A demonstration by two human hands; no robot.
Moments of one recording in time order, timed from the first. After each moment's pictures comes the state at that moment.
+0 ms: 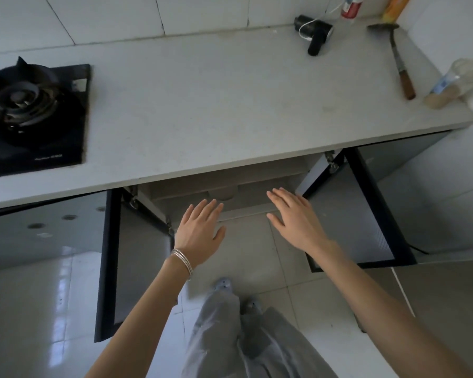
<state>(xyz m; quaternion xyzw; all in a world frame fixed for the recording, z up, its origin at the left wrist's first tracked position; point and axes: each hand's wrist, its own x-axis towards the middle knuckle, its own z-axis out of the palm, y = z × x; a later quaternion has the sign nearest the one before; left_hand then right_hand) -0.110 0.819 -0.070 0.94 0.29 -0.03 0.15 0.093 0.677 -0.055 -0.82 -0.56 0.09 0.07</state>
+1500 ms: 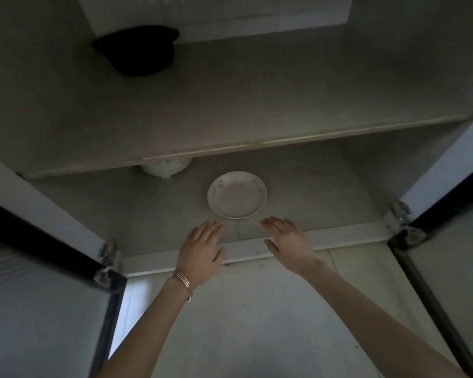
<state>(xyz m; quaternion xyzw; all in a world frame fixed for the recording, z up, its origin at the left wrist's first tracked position) 0.005 0.988 -0.760 0.94 0.32 0.06 0.05 0.207 0.863 -0.767 -0.76 -0.63 0.04 0.18</state>
